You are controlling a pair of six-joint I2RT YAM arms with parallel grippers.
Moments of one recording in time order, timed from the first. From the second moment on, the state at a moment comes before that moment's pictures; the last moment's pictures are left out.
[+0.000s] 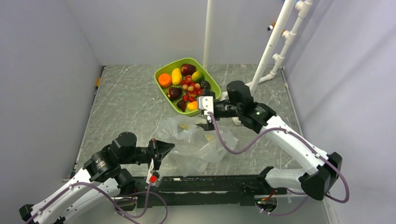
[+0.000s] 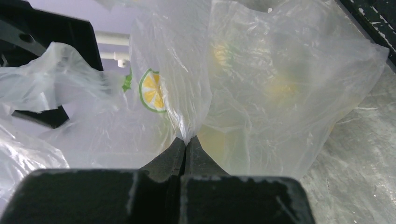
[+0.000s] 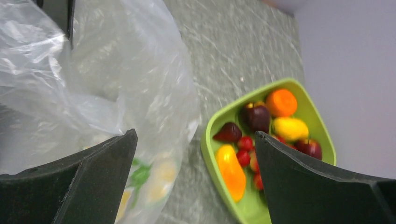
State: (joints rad) left arm -0.85 0.44 0.59 -0.55 0.51 1.43; right arm 0.70 1.19 1.19 -0.43 -0.63 -0.75
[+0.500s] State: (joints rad) left arm -0.85 0.44 0.59 -0.56 0.54 1.46; right arm 0.77 1.34 1.24 -0.44 -0.85 -1.03
